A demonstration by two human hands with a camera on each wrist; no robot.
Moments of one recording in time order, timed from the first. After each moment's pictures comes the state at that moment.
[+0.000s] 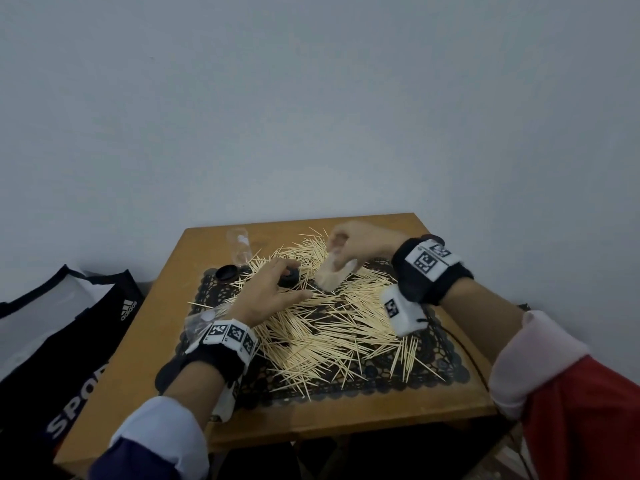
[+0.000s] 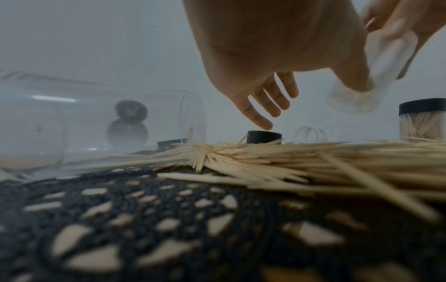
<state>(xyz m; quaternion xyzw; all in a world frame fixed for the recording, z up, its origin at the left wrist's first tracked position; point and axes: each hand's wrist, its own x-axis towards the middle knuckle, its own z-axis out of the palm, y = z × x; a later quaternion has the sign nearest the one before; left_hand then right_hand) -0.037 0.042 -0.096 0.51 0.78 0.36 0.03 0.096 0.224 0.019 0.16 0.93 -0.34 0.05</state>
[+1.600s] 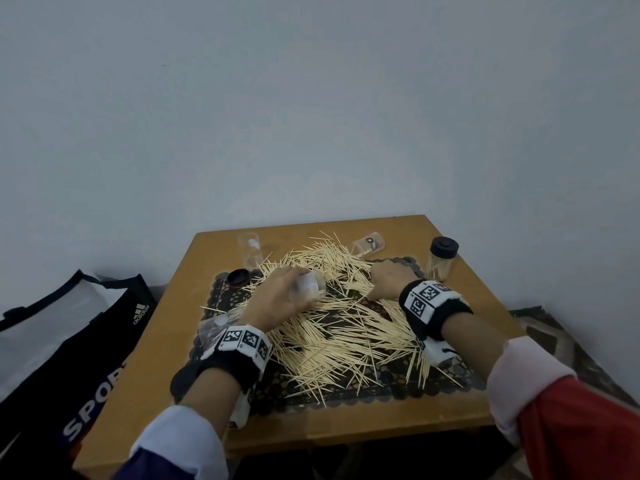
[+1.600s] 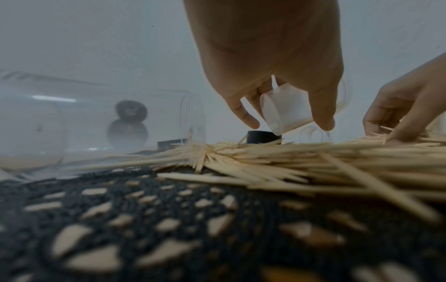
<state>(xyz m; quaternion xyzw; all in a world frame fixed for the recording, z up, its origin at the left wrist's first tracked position) -0.040 0.042 -0.099 0.52 0.80 0.29 -0.02 0.094 0.244 -0.059 0.25 0.96 -0.02 0.08</state>
